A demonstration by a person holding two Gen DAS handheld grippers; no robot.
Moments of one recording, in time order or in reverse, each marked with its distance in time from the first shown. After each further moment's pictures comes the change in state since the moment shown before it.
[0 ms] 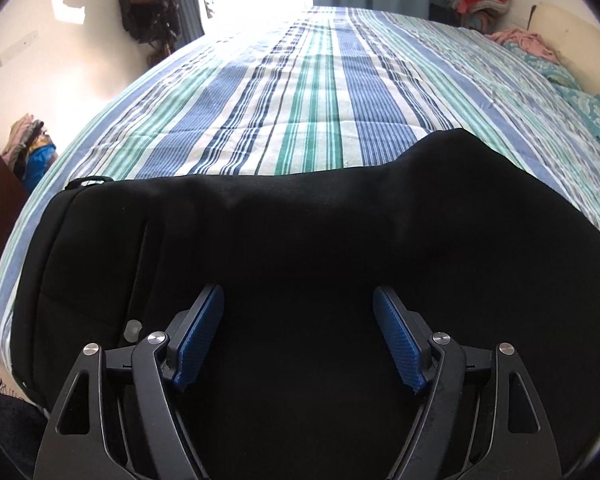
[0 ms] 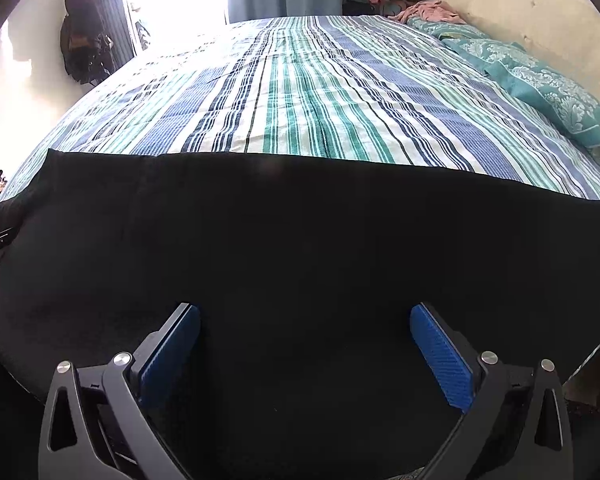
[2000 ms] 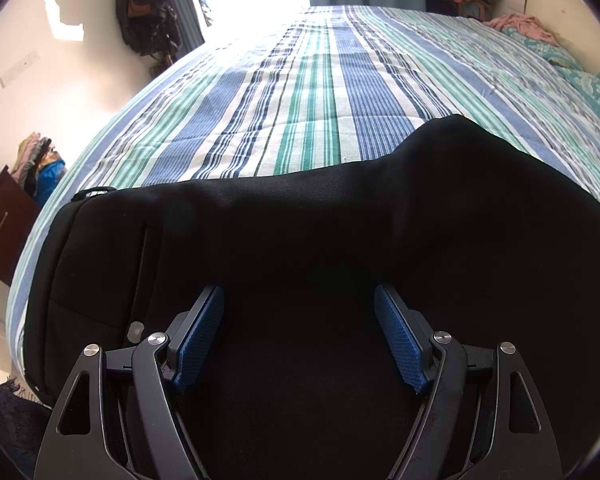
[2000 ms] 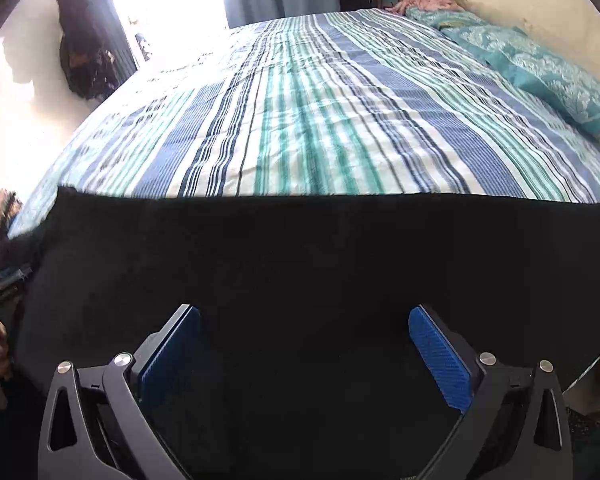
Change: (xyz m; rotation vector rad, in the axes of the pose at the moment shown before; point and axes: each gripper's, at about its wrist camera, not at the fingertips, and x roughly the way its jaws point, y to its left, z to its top) left arm -0.003 -0.005 -0.005 0.055 -0.010 0.056; right arm -0.017 -0.037 0.034 0.110 0.017 0.106
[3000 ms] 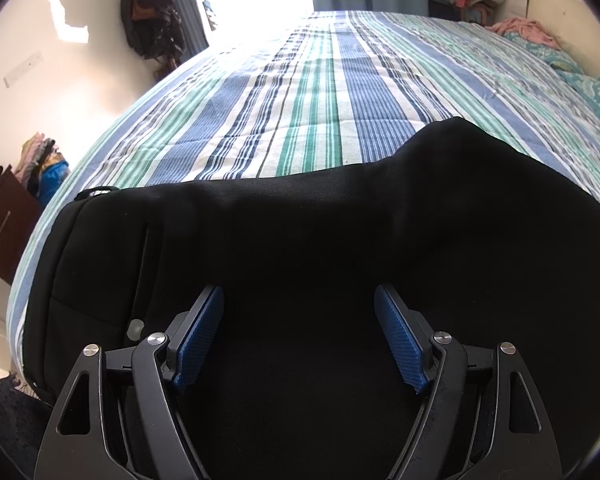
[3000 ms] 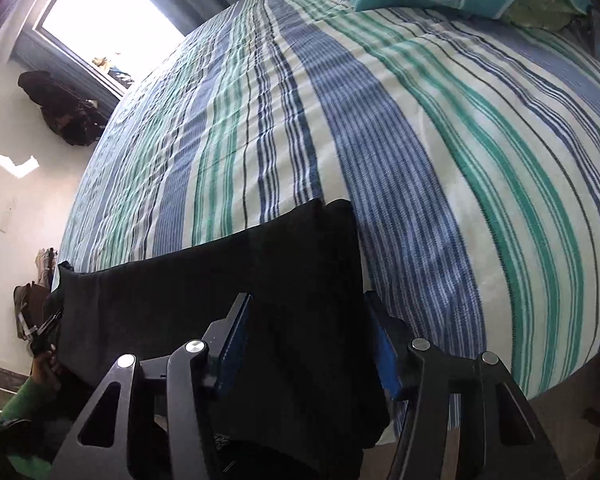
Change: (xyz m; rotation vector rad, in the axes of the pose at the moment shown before) left arm -0.002 -0.001 -0.004 -0.010 -0.026 0.013; right arm -0.021 -0.341 0.046 0.179 0.187 0.214
